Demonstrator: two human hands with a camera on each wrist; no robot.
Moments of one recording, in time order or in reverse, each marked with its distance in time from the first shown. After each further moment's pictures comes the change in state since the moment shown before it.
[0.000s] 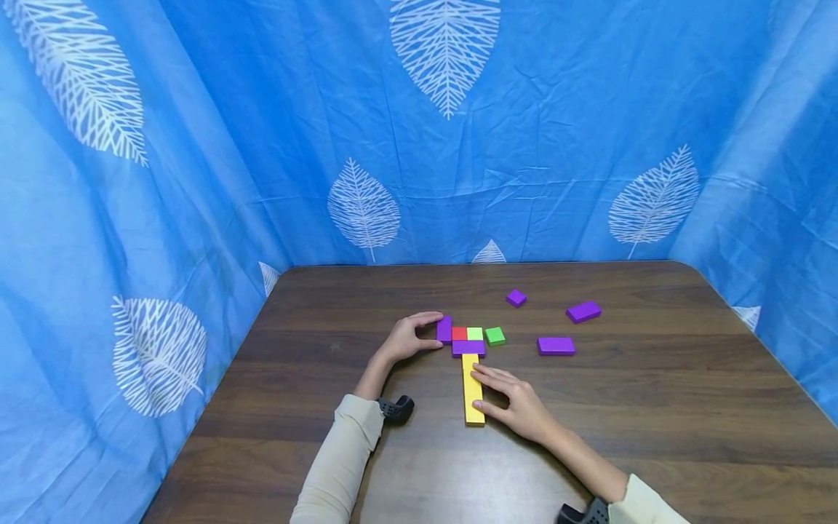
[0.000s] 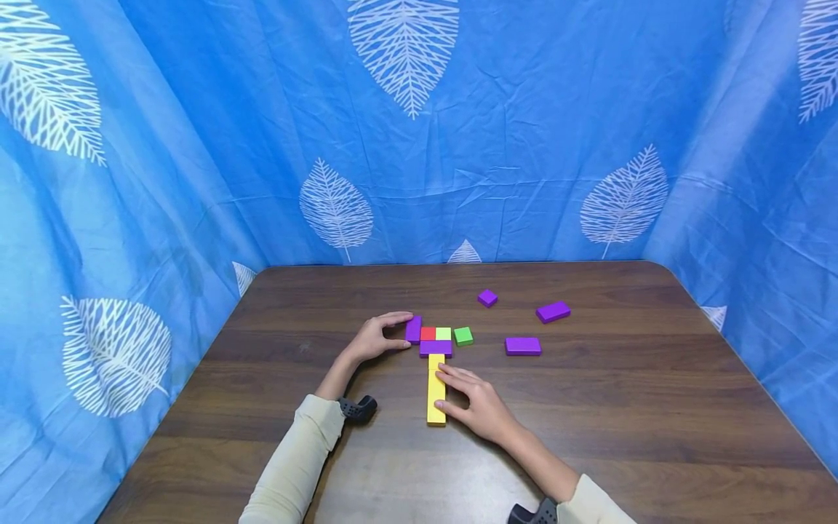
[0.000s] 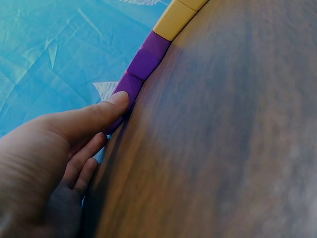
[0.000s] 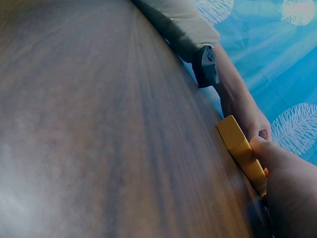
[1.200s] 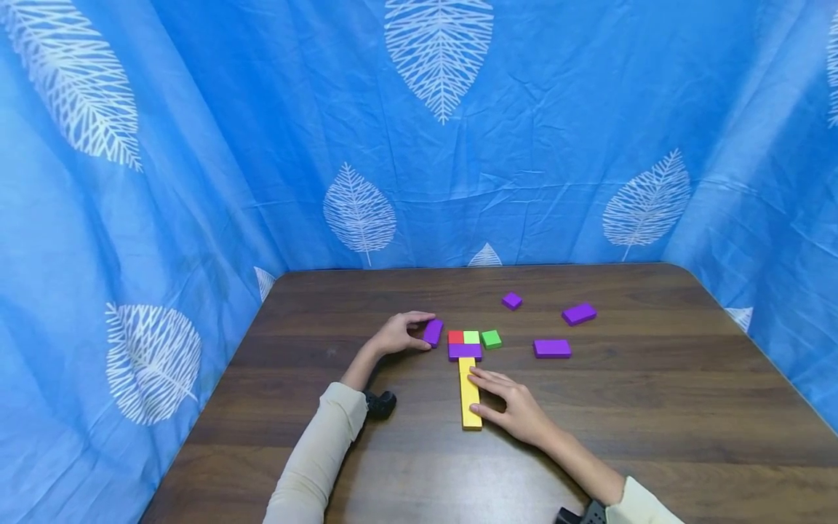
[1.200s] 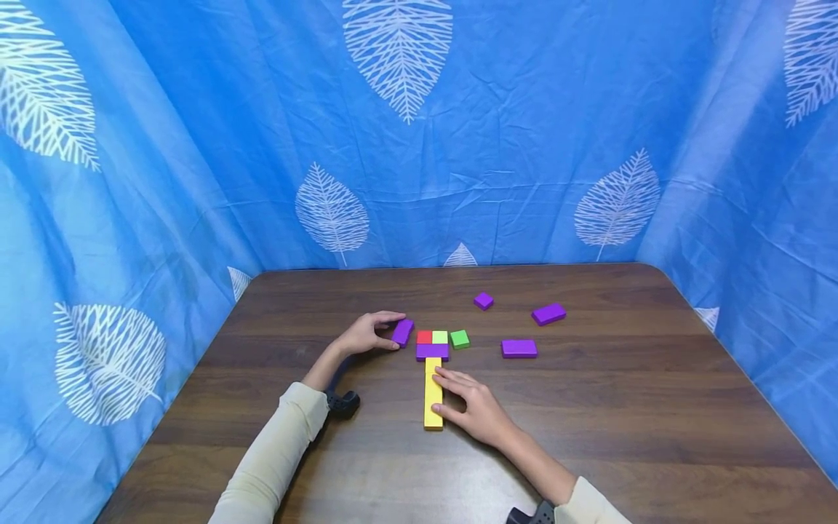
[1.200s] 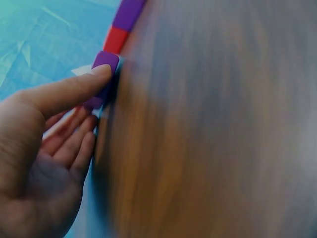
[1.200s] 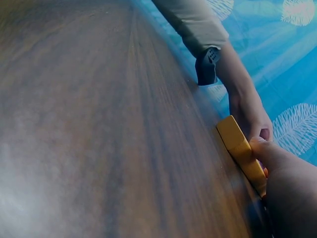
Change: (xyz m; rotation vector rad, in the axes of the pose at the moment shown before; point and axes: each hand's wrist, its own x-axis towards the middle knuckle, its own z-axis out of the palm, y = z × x) left_hand 0.009 0.002 -0.025 -0.007 -0.160 -0.045; right_hand 0.001 -0.001 0.000 0.004 0.014 -0.020
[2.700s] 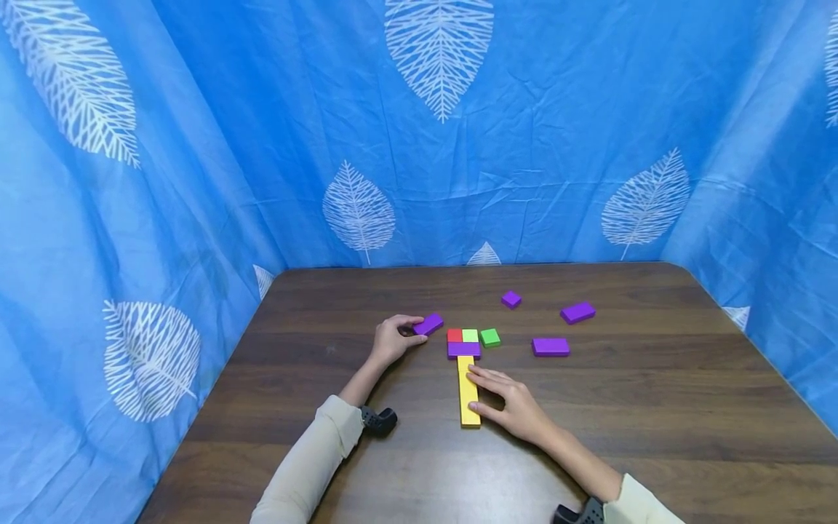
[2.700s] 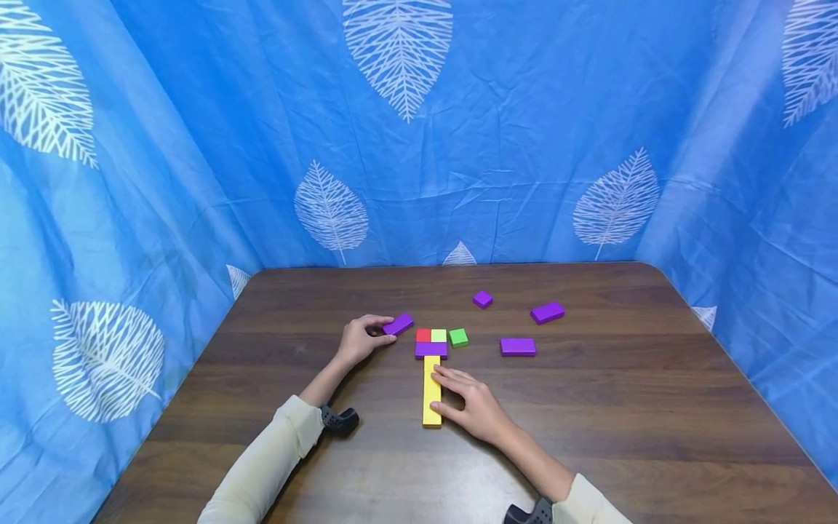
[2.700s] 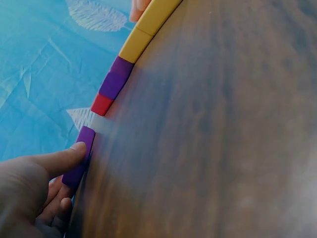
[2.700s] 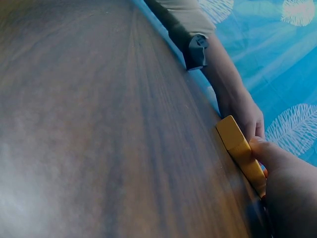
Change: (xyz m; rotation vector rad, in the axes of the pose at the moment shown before) left_hand -0.015 0.000 0.025 0.035 0.473 -0.120; right_hand -0.001 0.002 0.001 -0.010 0.000 0.001
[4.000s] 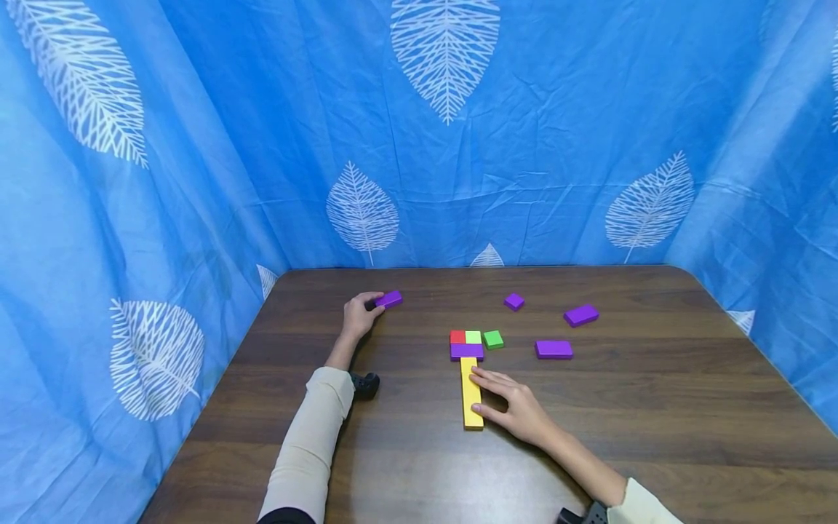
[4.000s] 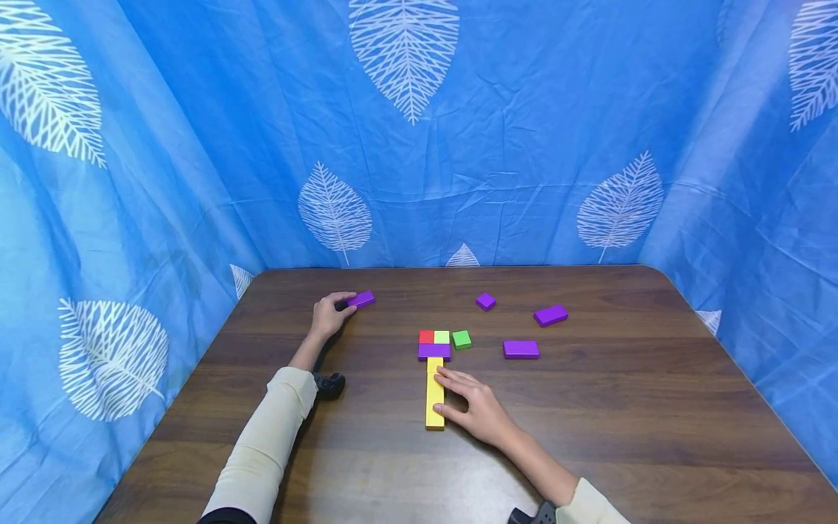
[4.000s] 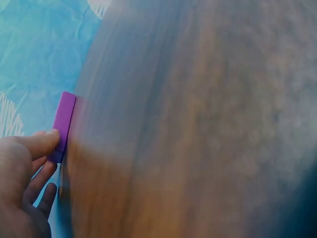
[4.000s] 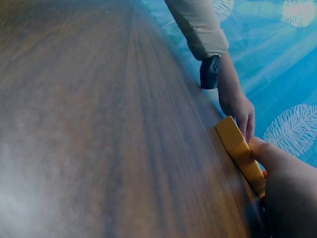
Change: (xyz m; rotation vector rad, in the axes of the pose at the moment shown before) left_hand 0.044 -0.052 -0.055 0.096 0.119 -0.083; right_hand 0.000 0.000 0.000 -0.003 -0.002 0.009
